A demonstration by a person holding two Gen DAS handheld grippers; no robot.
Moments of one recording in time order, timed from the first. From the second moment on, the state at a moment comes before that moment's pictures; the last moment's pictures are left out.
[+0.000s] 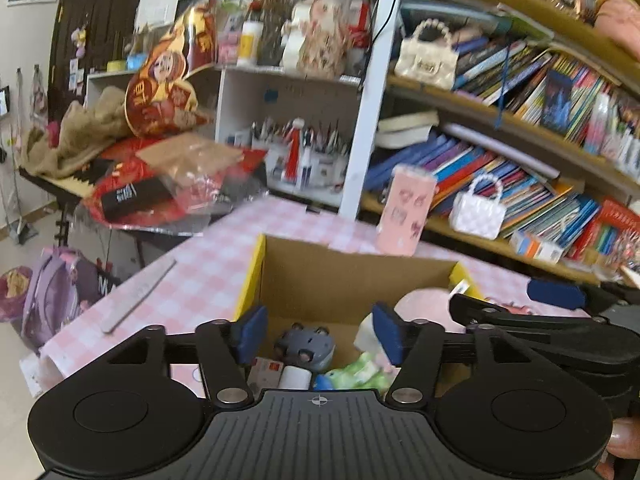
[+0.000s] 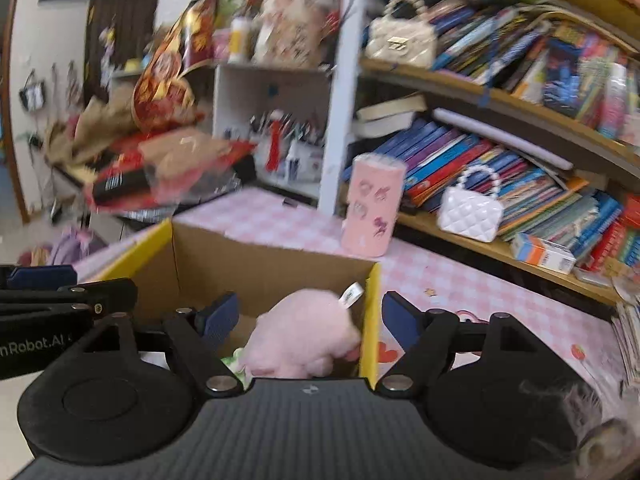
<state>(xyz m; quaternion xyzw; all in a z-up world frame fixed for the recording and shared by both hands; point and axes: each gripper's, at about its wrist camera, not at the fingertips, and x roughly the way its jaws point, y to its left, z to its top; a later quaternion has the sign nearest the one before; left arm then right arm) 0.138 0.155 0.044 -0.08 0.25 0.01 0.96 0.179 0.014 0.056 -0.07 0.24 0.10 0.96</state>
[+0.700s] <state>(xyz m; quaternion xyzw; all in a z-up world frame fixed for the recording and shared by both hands) 0.012 0.115 0.021 -0.01 0.30 -0.03 0.95 -0.007 -0.026 0.038 0.01 0.26 -0.07 0.96</state>
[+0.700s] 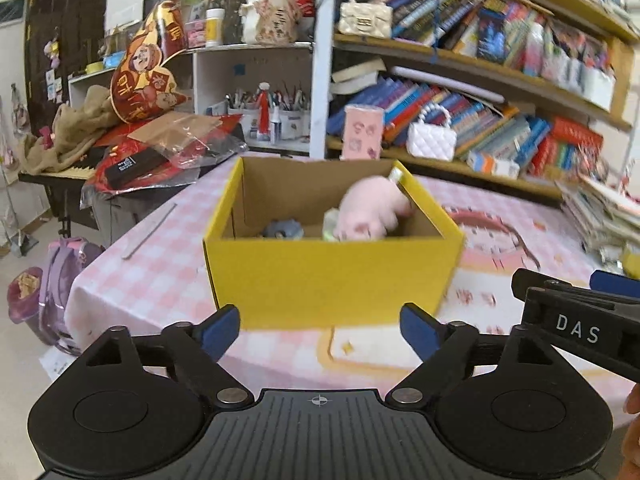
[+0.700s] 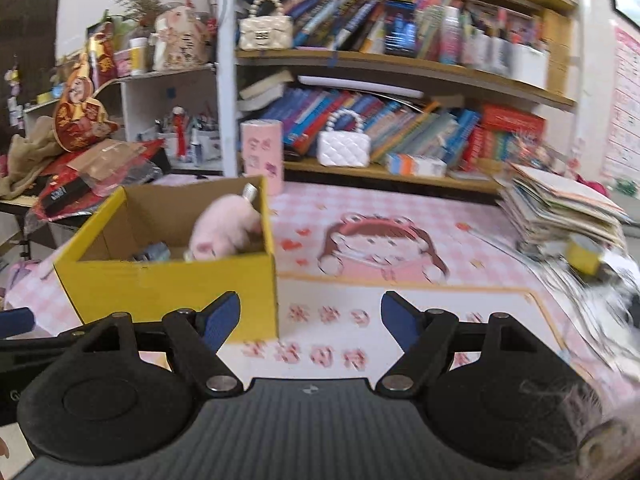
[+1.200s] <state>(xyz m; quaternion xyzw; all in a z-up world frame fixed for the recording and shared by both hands) -0.033 0.075 0.014 0.03 0.31 -0.07 0.95 -0.082 -0.057 0.019 0.03 0.29 -0.15 0.94</state>
